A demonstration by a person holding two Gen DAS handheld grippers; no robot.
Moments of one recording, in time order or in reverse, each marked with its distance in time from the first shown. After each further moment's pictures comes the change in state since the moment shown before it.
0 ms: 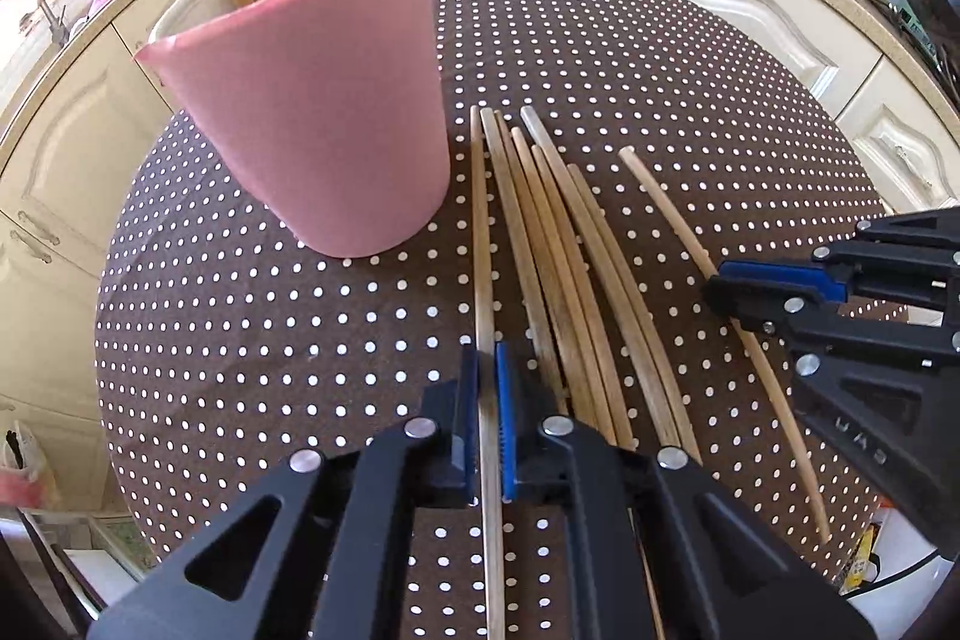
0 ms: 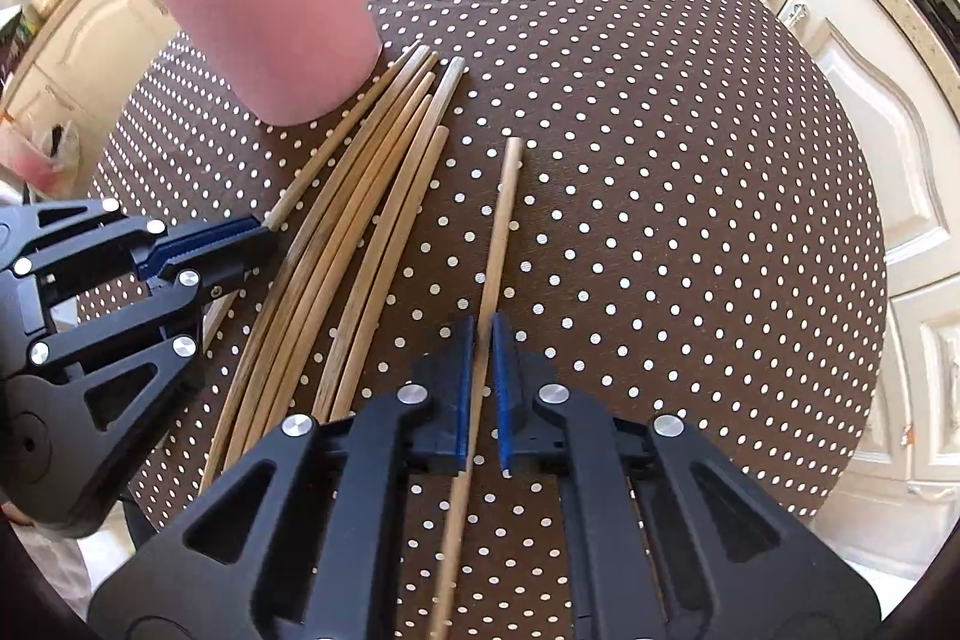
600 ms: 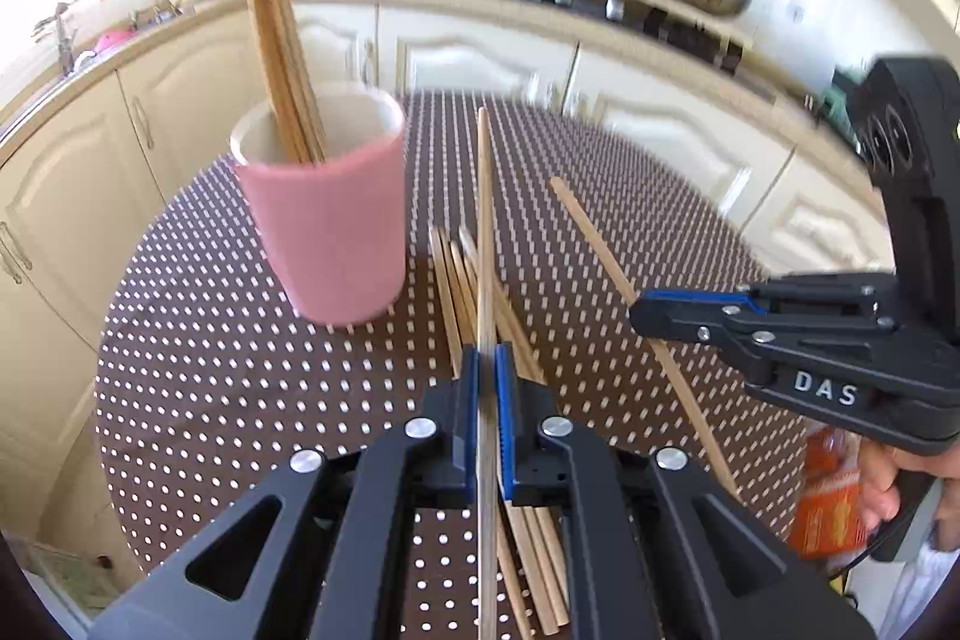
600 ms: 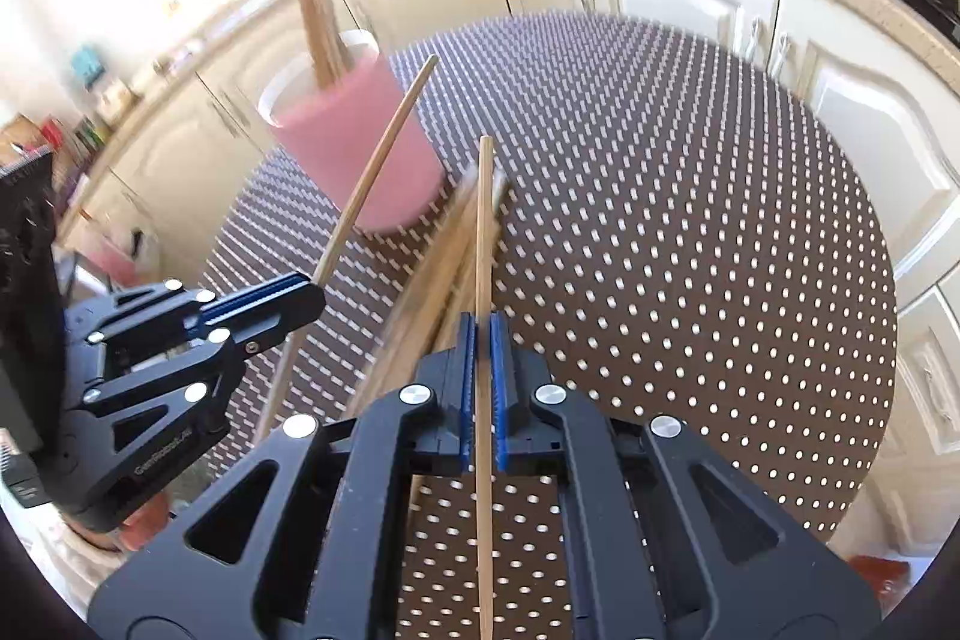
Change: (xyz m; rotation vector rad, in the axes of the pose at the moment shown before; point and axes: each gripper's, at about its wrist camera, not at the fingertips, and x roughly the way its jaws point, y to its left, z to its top) left arm -0.084 0.001 -0.037 -0.047 -0.328 -0.156; right arm -0.080 -0.044 -0.042 0.109 -0.289 0.214
